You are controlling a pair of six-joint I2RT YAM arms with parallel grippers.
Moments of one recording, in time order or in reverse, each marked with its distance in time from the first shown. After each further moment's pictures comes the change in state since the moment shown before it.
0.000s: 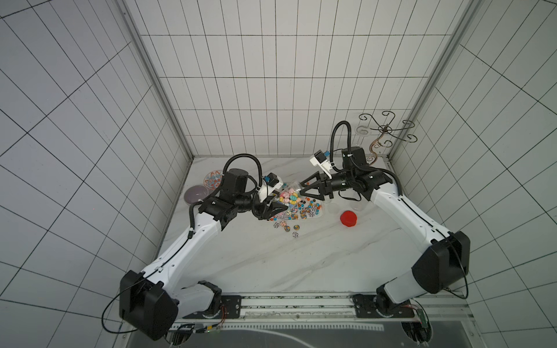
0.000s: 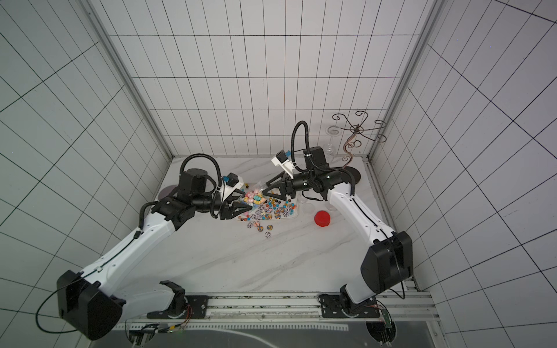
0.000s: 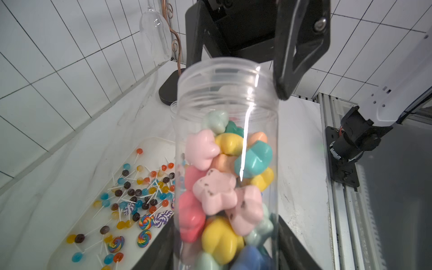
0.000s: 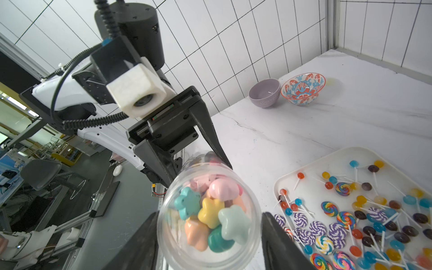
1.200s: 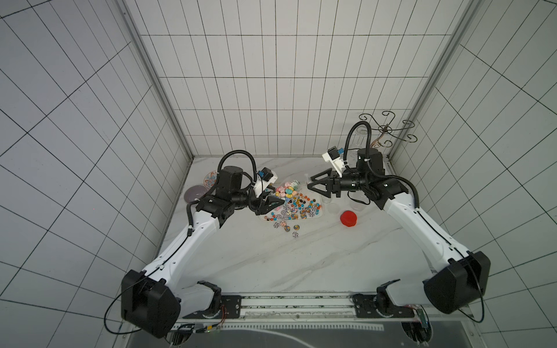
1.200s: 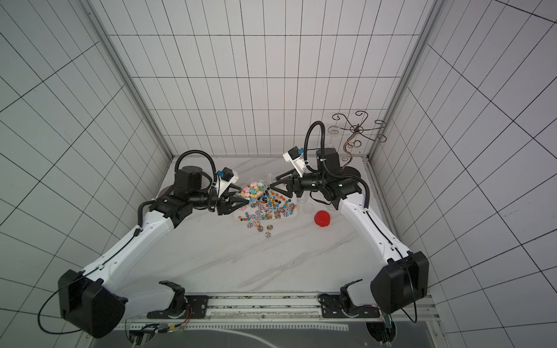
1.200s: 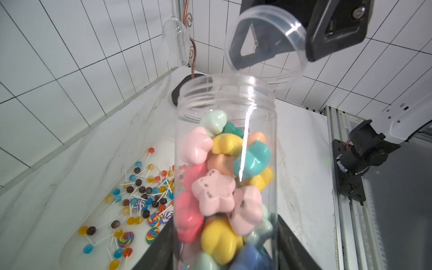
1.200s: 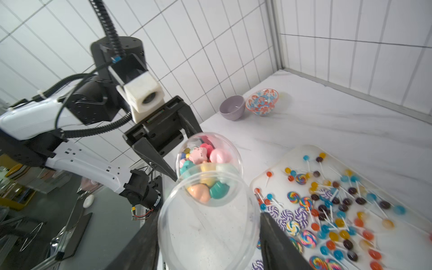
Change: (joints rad) left arm 0.048 0.014 0.000 0.050 -0.048 -0.037; right arm -0.064 -0.159 -0.120 0.087 0.246 0.205
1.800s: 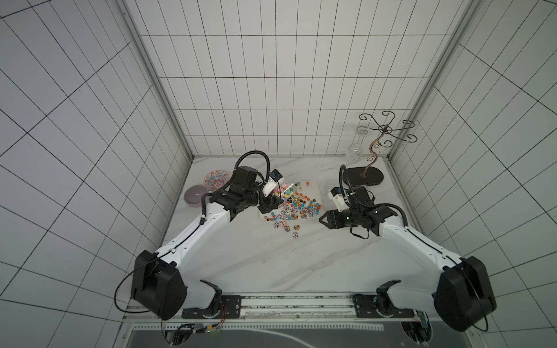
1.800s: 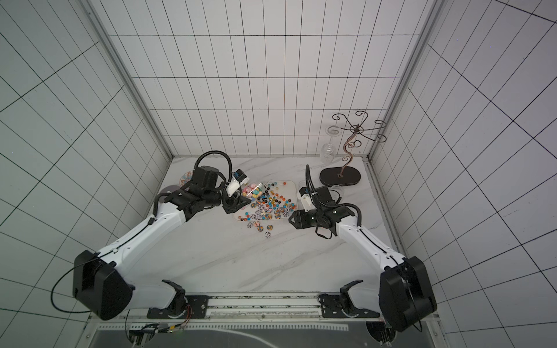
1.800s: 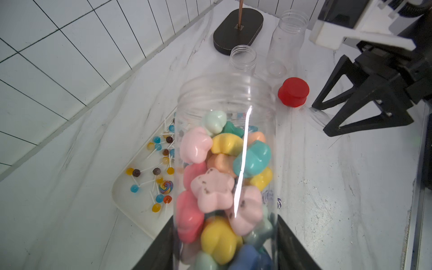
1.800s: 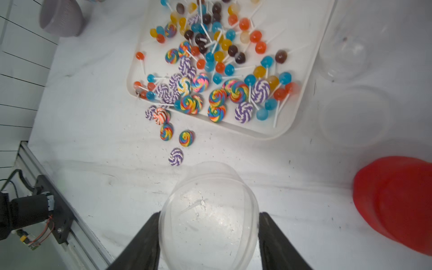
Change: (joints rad) left arm -0.098 0.124 0.080 -0.134 -0.371 0.041; right arm 0.085 -0.096 -0.460 -0.105 0.587 0.155
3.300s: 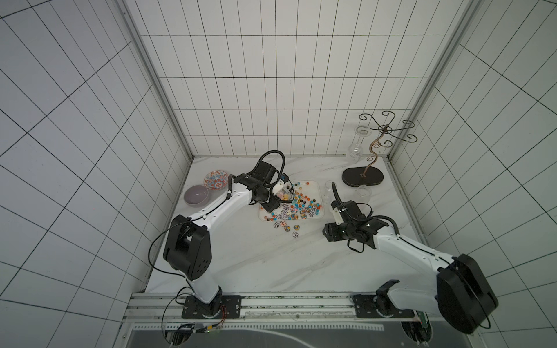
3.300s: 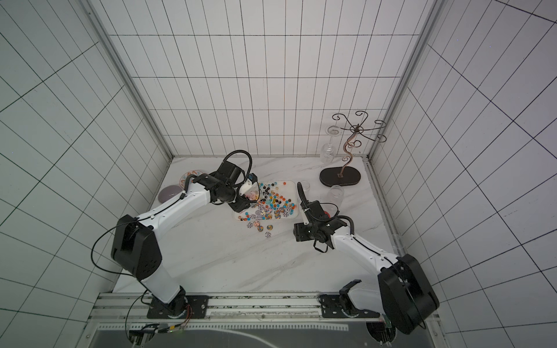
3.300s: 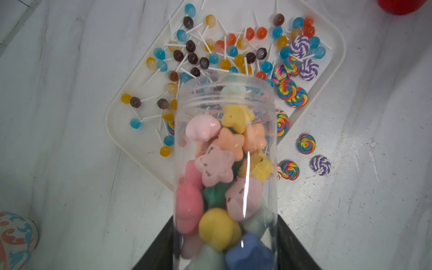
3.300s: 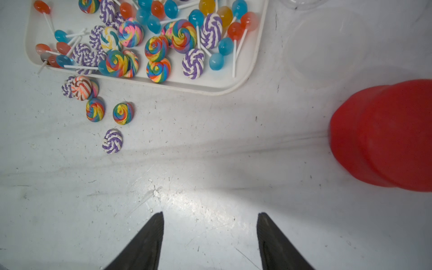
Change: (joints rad) left arm -0.059 0.333 0.273 -0.341 -0.309 -0.027; right arm 0.077 -0.017 -0.140 0.079 0.221 0.088
